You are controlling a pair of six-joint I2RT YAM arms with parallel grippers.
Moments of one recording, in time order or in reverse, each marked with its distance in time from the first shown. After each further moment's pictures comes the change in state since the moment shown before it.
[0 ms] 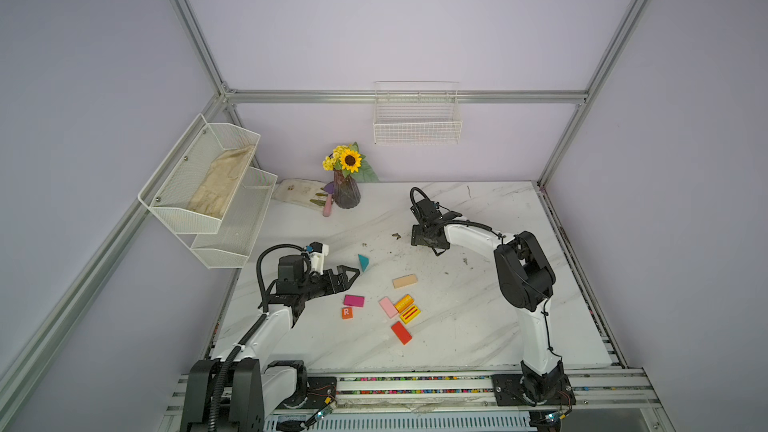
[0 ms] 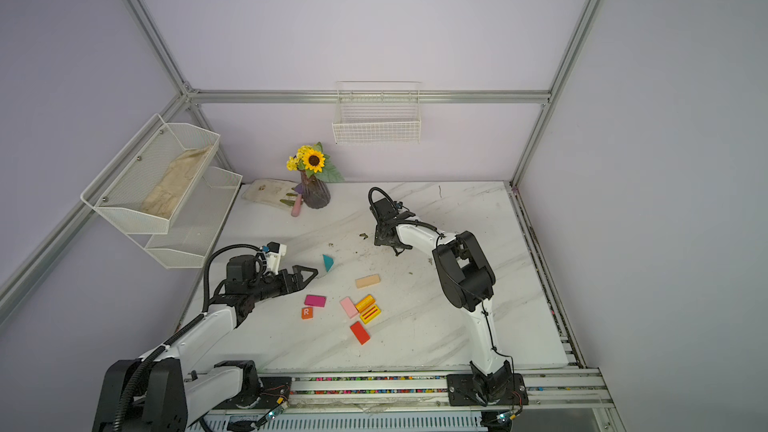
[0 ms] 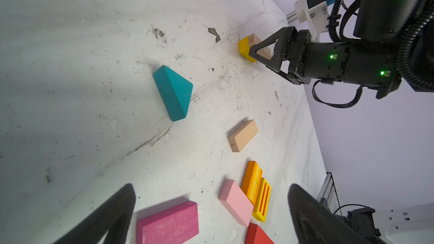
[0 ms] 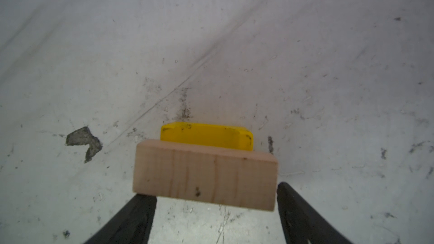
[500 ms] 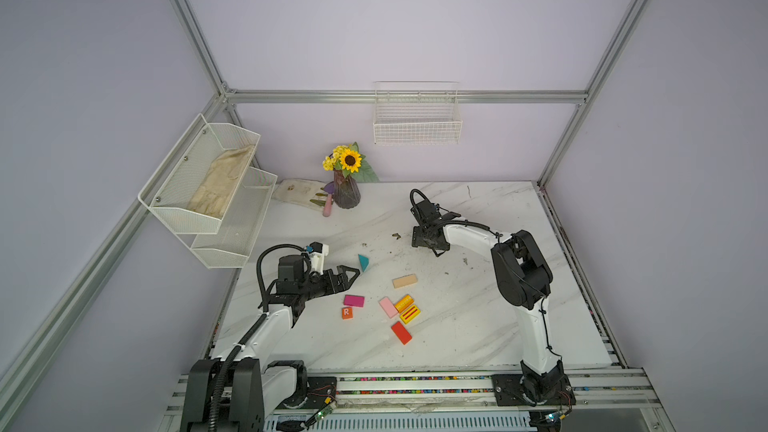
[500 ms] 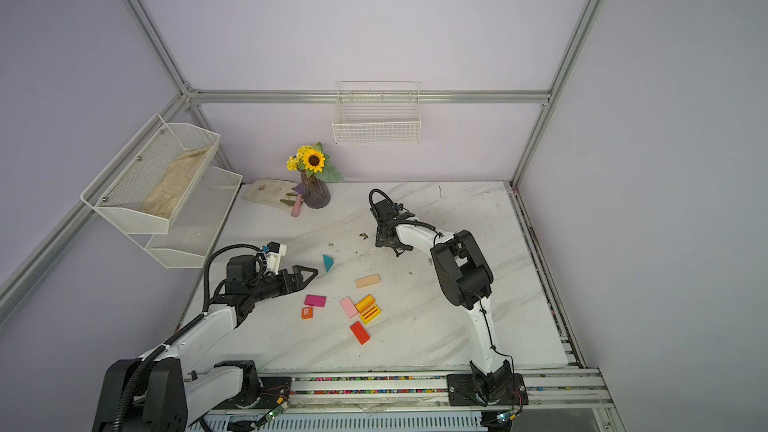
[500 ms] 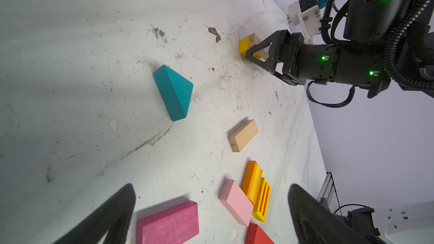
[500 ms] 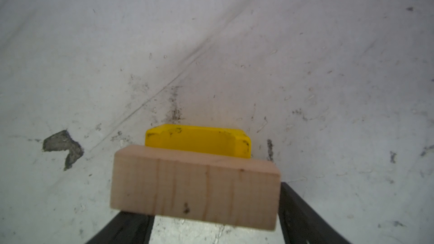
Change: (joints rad) left arm 0.000 0.001 0.000 0.000 0.000 0.000; right arm -0.006 0.021 0.003 0.000 0.000 -0.001
